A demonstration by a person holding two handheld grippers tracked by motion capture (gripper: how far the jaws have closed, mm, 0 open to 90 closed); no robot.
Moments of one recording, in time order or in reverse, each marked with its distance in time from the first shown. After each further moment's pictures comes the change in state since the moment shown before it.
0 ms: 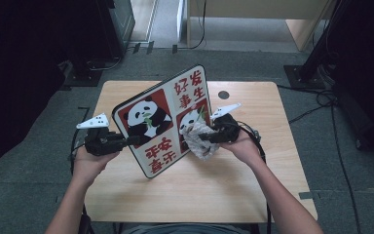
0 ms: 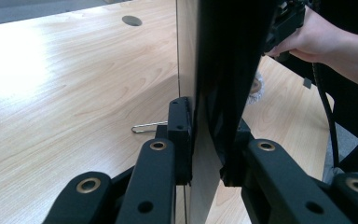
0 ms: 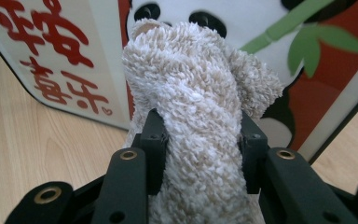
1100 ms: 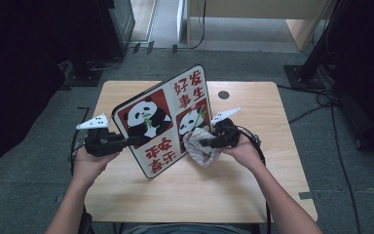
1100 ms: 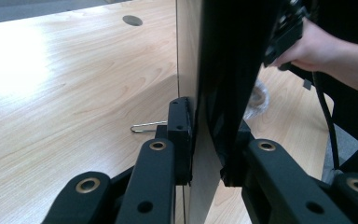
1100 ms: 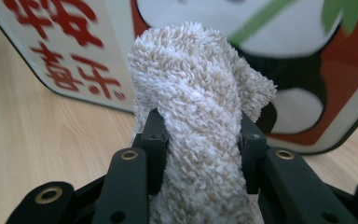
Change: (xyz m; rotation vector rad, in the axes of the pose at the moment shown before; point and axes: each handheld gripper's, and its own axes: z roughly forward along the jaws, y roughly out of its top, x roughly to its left) left arm -0.002 -0.001 0.000 -0.005 0.004 -0.012; right arm 0.004 -0.009 0.001 0.025 0.048 0.048
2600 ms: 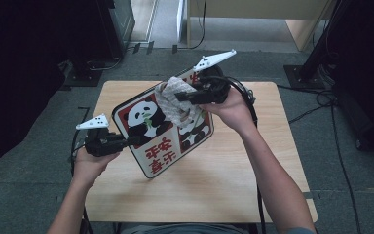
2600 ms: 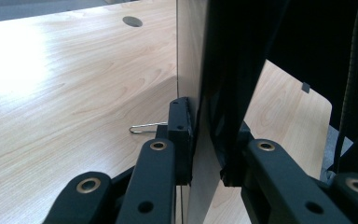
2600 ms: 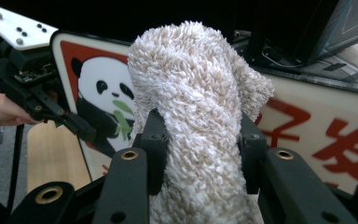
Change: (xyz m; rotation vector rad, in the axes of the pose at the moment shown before) left arm 0.000 0.000 0.000 -0.007 -0.001 -0.011; right arm 0.060 0.157 -0.083 -0.207 -0.008 -0.148
